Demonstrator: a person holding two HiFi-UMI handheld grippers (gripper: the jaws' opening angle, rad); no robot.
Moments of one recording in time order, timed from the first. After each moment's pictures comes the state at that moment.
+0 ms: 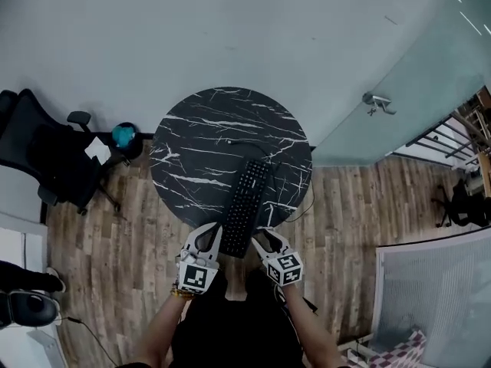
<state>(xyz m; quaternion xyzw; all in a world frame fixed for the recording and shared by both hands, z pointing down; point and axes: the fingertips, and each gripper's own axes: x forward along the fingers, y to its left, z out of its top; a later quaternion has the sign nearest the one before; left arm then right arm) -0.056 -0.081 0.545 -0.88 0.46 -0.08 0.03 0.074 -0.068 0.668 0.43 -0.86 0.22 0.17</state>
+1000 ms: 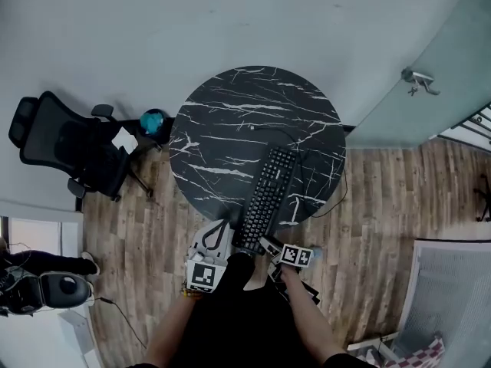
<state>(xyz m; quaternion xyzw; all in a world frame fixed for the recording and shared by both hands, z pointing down) -0.057 -0.099 0.586 -0.85 0.49 -0.18 0.00 0.061 -0.045 0.866 0.36 -0.69 0.63 0.02</state>
